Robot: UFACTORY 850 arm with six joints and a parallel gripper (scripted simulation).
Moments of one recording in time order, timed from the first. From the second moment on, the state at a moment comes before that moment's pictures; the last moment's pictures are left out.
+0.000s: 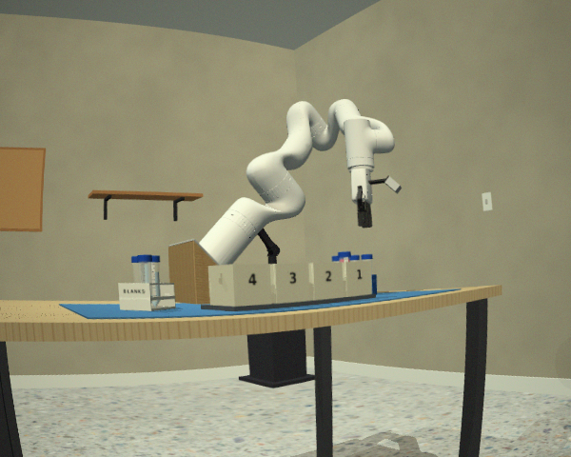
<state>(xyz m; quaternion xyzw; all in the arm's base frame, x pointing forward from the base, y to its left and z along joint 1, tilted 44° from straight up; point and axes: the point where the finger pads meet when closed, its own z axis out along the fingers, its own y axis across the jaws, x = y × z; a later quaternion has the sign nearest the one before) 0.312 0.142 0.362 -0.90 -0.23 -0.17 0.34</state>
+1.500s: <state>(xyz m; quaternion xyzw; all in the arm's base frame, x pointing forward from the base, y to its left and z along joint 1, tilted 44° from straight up) 0.324 0.197 0.305 -0.90 -0.23 -0.17 0.34</state>
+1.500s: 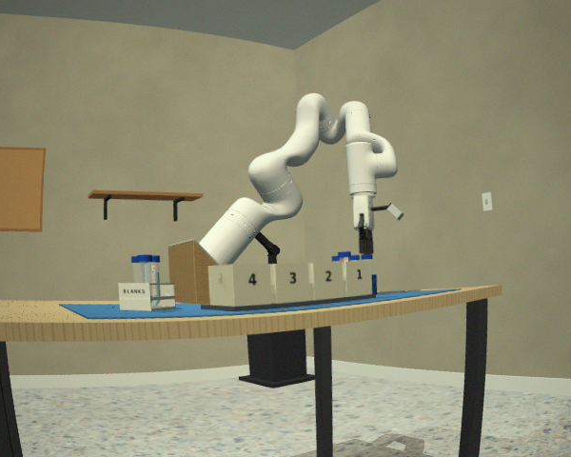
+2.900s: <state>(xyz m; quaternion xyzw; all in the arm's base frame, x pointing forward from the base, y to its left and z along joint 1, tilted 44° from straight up) 0.328 0.212 0.289 -0.90 -0.23 -0.17 0.34</state>
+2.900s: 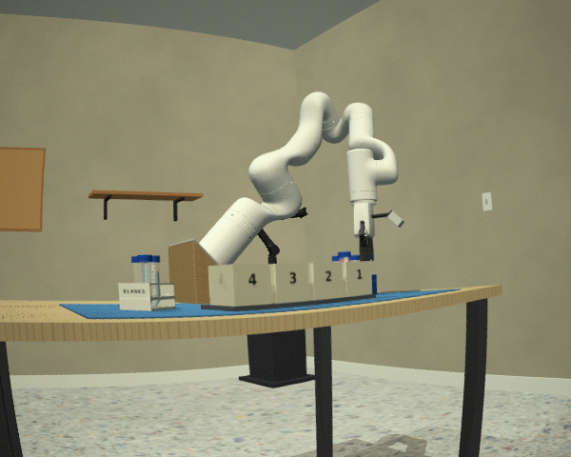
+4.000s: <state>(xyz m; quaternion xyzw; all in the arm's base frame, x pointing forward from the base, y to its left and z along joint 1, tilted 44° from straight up) 0.328 0.213 0.288 -0.90 -0.23 -0.17 0.34</state>
